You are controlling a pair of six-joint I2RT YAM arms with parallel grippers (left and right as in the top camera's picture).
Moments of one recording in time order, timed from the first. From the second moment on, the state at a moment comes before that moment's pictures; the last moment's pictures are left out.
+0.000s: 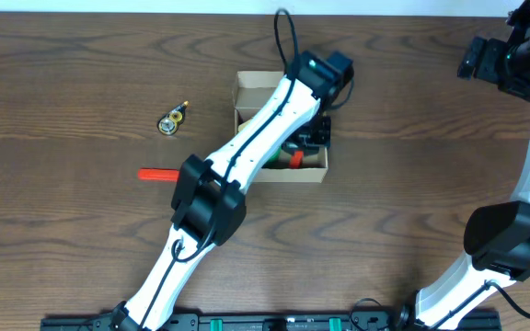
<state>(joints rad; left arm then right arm) -0.71 2.44 2.51 -1.65 0.04 -0.58 -0.29 1.94 2.14 -1.34 -0.02 0.10</state>
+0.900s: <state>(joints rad) -0.21 2.24 2.52 -1.70 -0.16 -0.10 -0.29 1.94 2.14 -1.35 -0.03 0.10</state>
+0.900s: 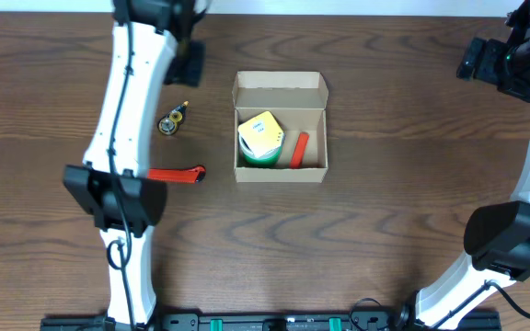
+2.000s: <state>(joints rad) -0.07 2.49 2.32 -1.57 0.05 0.33 -0.29 1.94 2.14 -1.32 -0.03 0.10</state>
